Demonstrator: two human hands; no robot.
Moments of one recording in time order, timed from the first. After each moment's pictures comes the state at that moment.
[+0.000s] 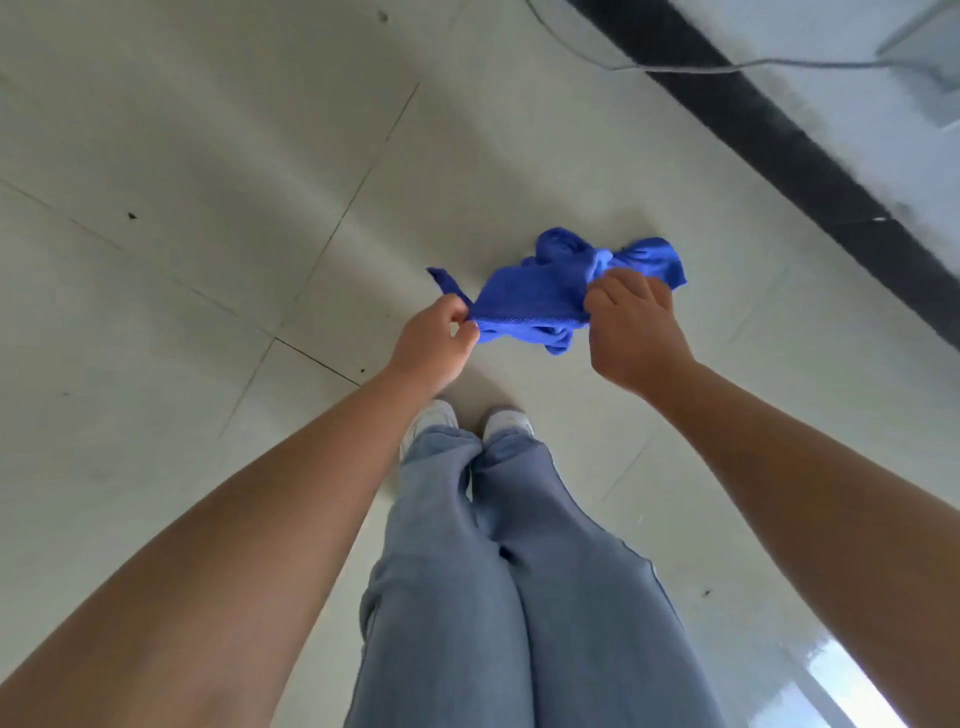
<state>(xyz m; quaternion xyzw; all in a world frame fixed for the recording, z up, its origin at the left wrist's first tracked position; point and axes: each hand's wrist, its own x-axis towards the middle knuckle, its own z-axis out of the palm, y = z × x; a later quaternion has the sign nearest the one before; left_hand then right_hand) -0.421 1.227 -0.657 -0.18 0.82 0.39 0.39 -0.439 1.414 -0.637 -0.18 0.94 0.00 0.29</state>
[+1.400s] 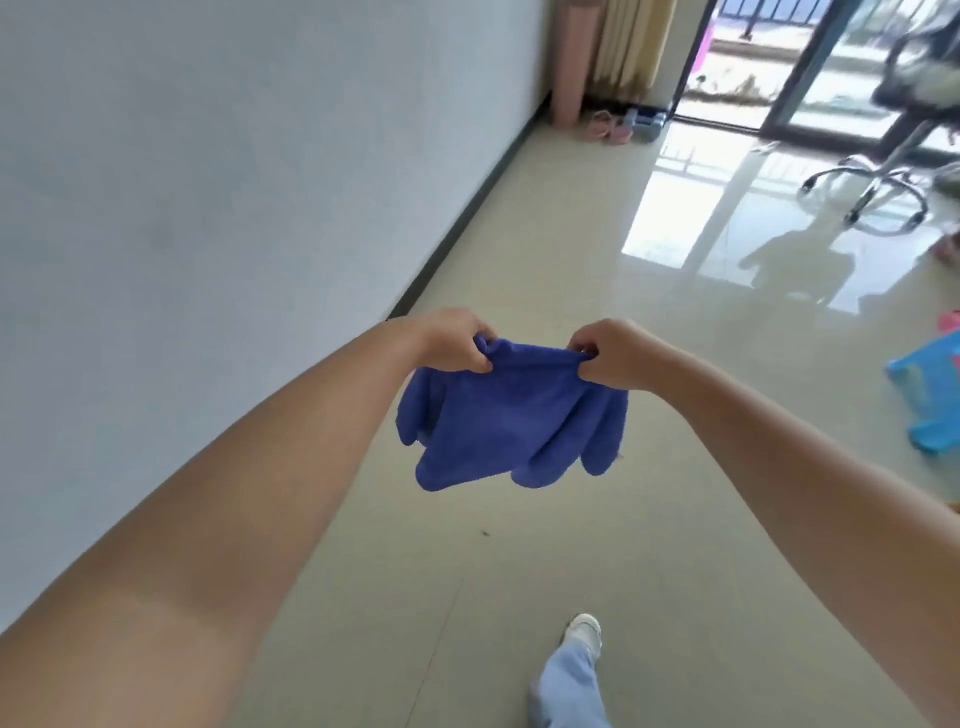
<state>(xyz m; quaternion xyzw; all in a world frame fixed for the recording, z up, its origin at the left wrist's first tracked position) -0.007 1.719 0.009 0.78 0.51 -0.08 0.35 0.182 1.679 -0.005 0.67 0.70 -0.26 -0.02</state>
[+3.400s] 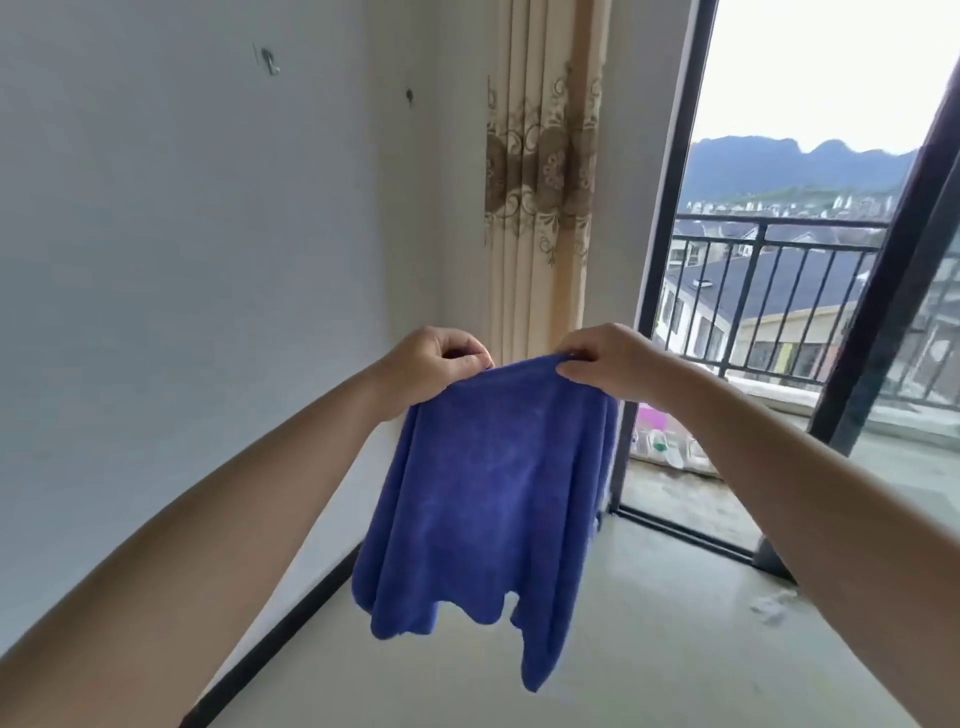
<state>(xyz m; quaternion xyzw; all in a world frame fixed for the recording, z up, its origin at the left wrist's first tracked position) 0.948 3.050 0.224 0.74 0.49 0.36 0.31 1.149 3.046 0.237 0.56 0.79 -0.14 -0.22</state>
